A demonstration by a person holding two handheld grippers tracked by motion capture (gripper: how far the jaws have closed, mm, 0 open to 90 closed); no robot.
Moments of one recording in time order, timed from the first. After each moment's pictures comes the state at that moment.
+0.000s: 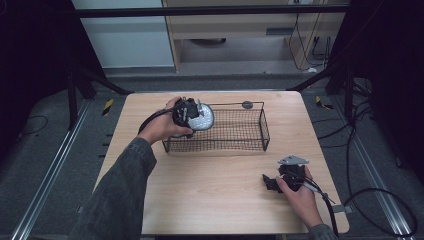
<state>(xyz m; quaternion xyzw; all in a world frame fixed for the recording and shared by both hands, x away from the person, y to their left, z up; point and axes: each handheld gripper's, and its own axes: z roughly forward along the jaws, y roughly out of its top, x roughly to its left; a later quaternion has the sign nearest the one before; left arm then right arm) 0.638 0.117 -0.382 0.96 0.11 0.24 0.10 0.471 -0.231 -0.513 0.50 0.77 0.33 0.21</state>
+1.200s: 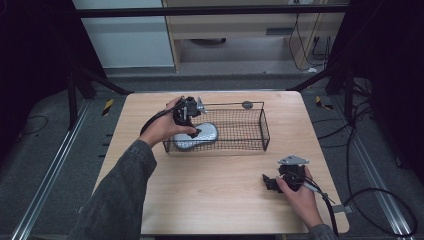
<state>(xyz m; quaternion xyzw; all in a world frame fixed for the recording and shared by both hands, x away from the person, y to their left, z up) 0.629 0.111 -0.375 0.95 0.13 0.23 0.17 0.471 -0.231 -0.513 0.50 0.77 0.33 0.22</state>
